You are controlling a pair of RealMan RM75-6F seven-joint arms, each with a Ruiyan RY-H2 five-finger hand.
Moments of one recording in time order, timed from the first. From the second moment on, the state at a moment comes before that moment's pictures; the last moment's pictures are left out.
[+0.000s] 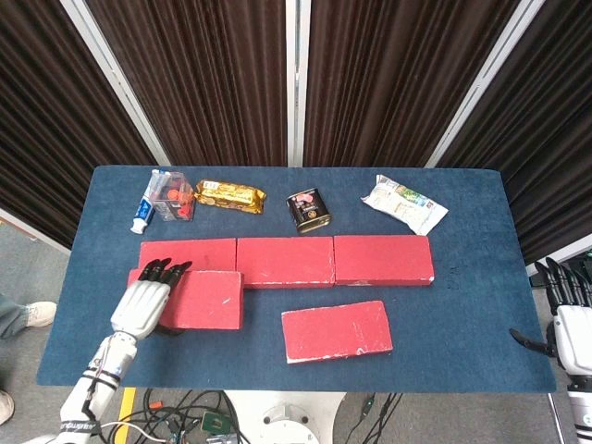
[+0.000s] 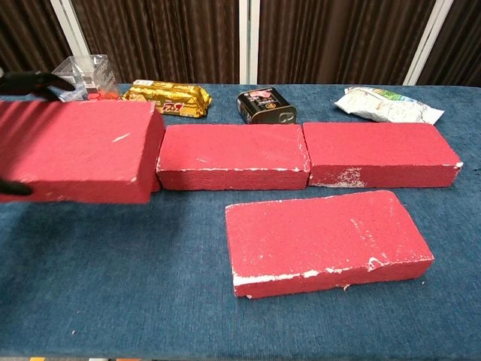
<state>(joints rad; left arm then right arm) -0.44 -1.23 -0.10 -2.07 1.09 1.16 0.56 0.04 -1.03 0.08 -1.67 -1.48 1.50 0.09</state>
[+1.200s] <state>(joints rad) -0.93 -1.46 -0.25 -1.71 0.41 0.99 0.68 0.06 -1.03 0.07 -1.68 -1.47 1.47 0.08</state>
